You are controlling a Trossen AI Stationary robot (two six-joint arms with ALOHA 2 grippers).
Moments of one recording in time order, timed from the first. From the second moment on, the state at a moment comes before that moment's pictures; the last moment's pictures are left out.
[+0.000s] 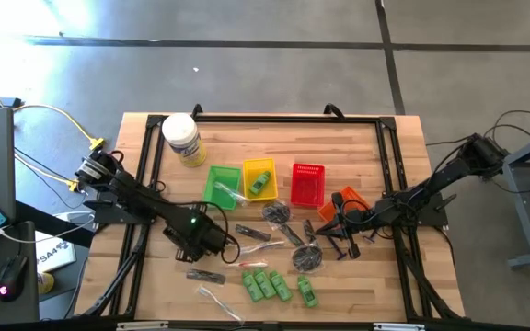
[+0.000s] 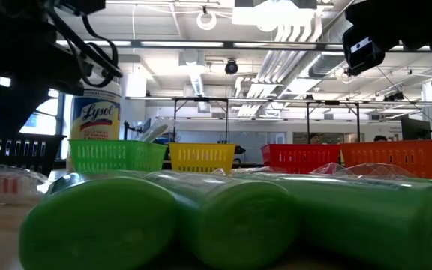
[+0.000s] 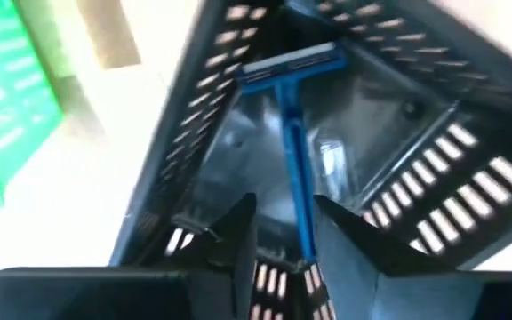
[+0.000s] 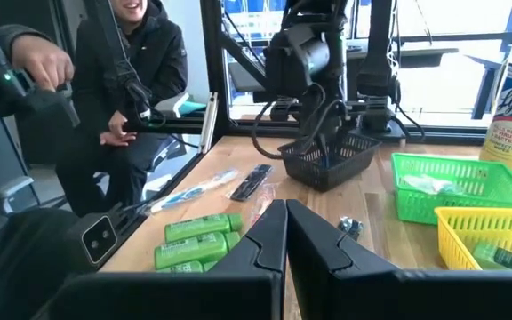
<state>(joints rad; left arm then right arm) -0.46 1.61 1.04 -1.11 -0.04 -0.31 0.48 1.12 0.24 0.83 0.24 0.07</state>
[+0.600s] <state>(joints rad) -0.46 0.85 0.97 -0.87 -0.25 -0.27 0.49 1.12 0.24 0.74 0.23 0.09</state>
